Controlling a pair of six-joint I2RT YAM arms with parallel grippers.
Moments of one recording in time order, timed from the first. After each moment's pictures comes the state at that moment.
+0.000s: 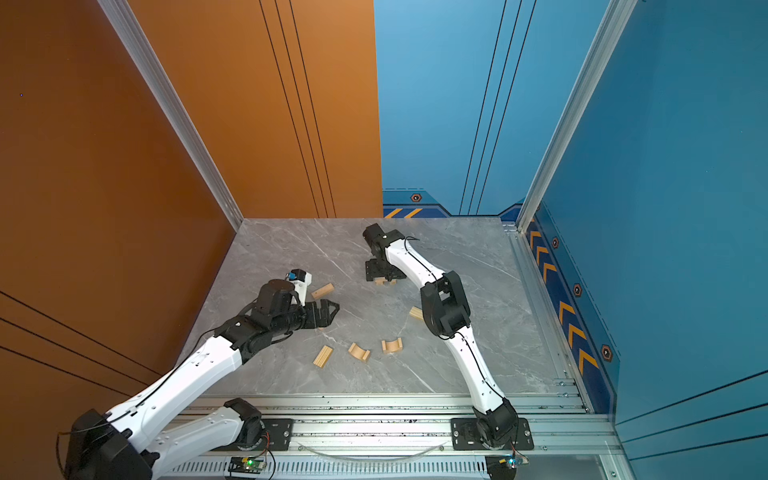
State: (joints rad) left arm -0.48 1.04 0.74 -0.40 0.11 -0.52; right arm 0.56 2.50 2.30 -1.12 0.08 0.44
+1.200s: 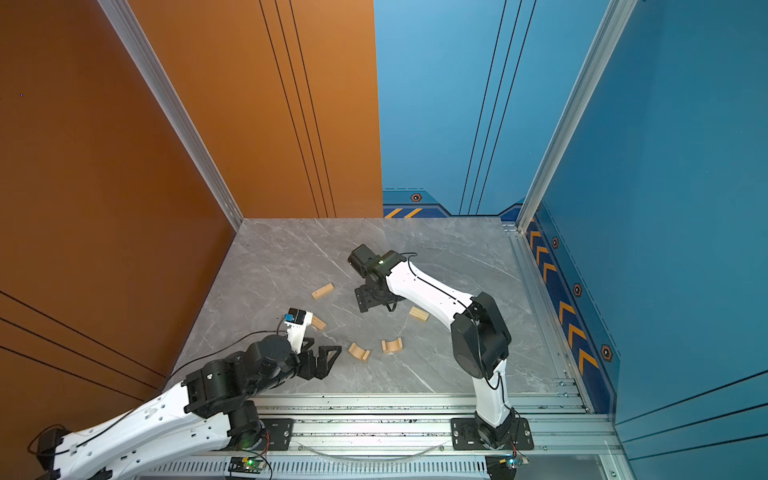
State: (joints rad) left arm -1.08 0.62 0.58 -0.59 -0.29 -0.72; right arm 0.78 1.91 1.66 -1.04 0.13 0.42
